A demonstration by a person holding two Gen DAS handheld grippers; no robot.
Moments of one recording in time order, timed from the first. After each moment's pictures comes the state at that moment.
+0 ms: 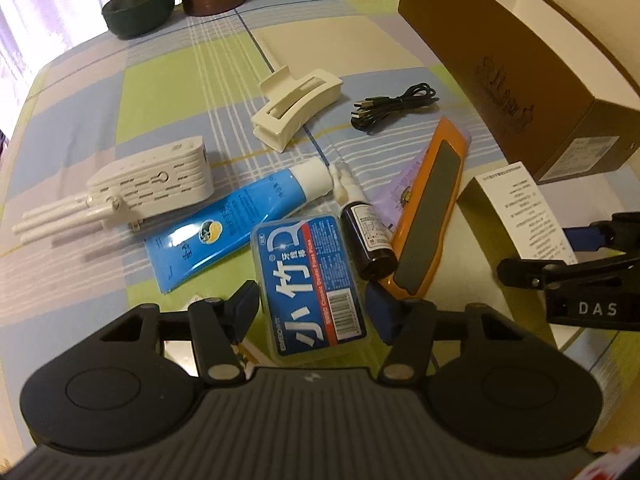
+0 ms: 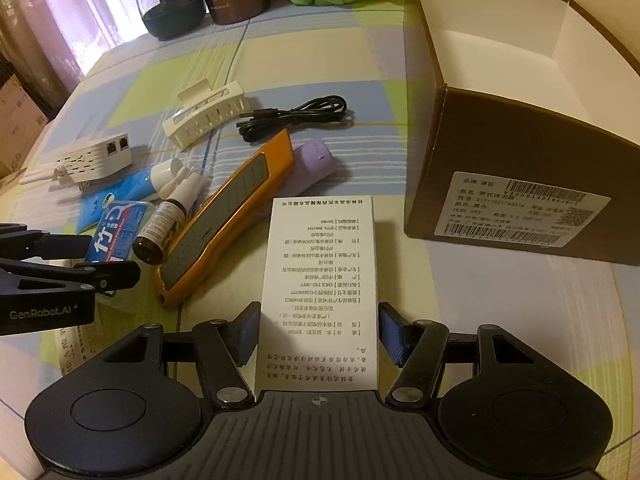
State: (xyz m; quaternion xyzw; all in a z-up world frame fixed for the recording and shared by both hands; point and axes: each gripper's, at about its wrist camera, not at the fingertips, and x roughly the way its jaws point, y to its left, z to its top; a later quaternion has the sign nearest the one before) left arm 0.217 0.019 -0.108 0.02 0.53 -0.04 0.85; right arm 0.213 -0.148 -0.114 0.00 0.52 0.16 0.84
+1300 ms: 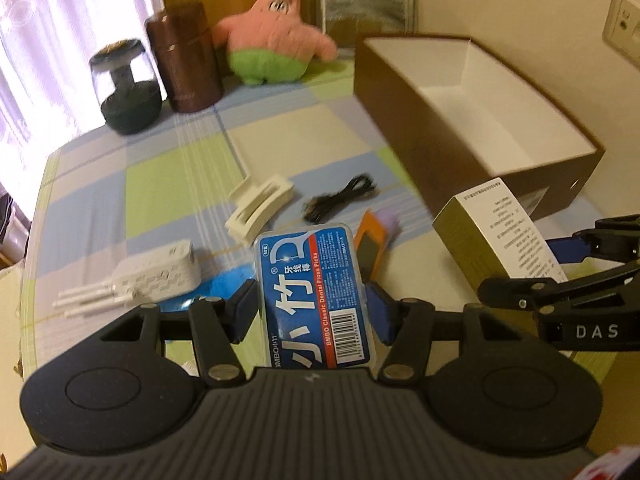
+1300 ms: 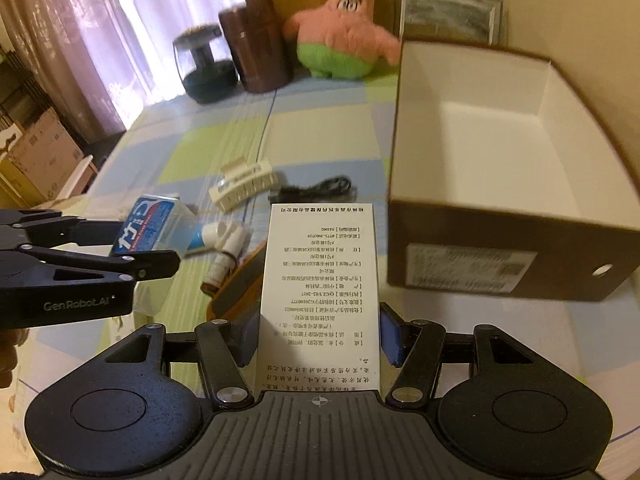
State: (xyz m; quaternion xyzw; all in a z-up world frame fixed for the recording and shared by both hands) left arm 0.197 -0.026 -0.019 0.05 0.44 -0.06 0.89; right arm 0.183 -0.187 -0.039 0.03 0.45 0.20 0.87
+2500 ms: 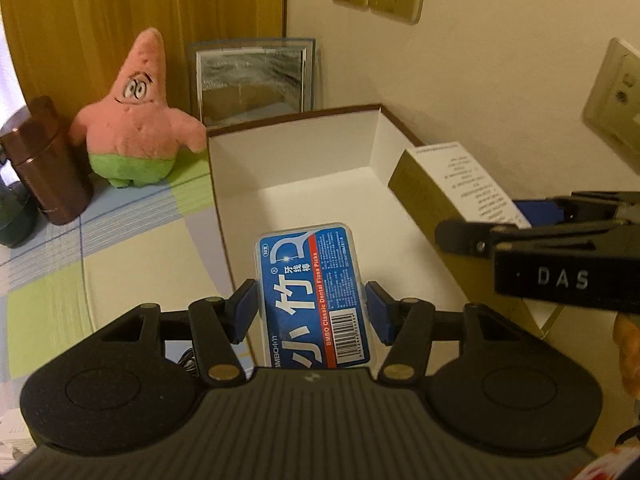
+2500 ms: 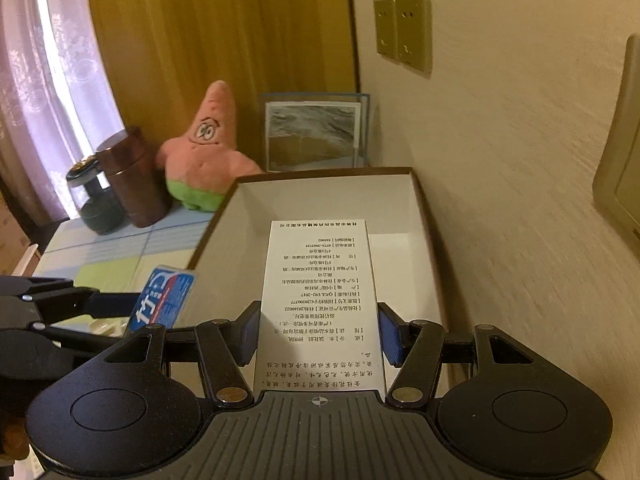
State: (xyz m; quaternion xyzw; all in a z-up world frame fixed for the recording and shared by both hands) left arm 0.351 -0.196 0.004 0.03 0.42 -0.13 0.90; right arm 0.320 -0.352 0.011 0.05 0.36 0.13 0.92
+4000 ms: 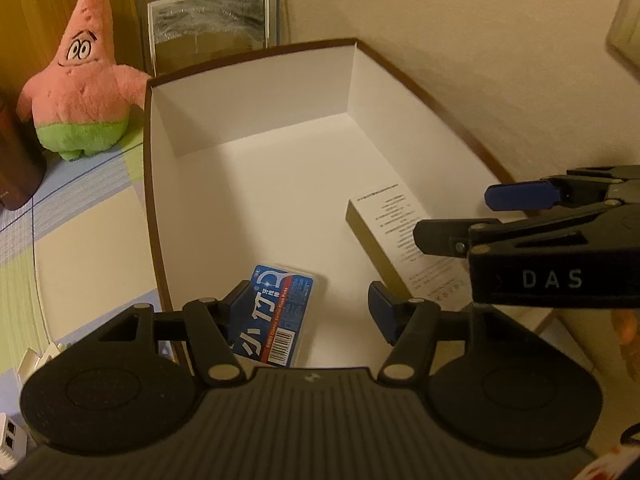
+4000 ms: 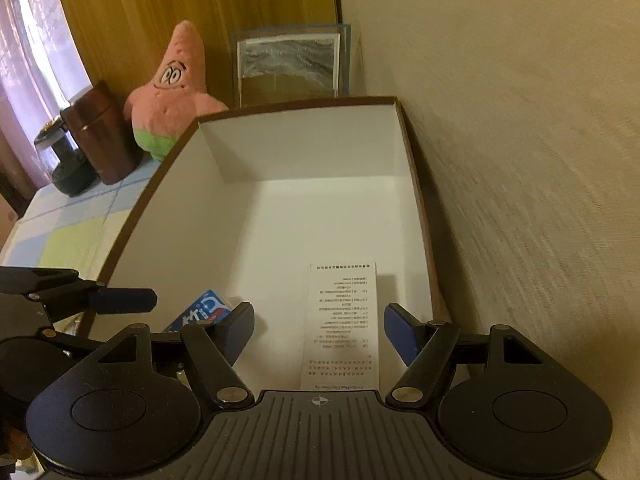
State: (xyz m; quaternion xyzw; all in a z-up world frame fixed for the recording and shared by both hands) left arm 0.377 -0.225 -0.040 0.05 0.46 -0.15 0.87; right arm 0.349 -0.369 -0.044 0.05 0.42 0.13 0.90
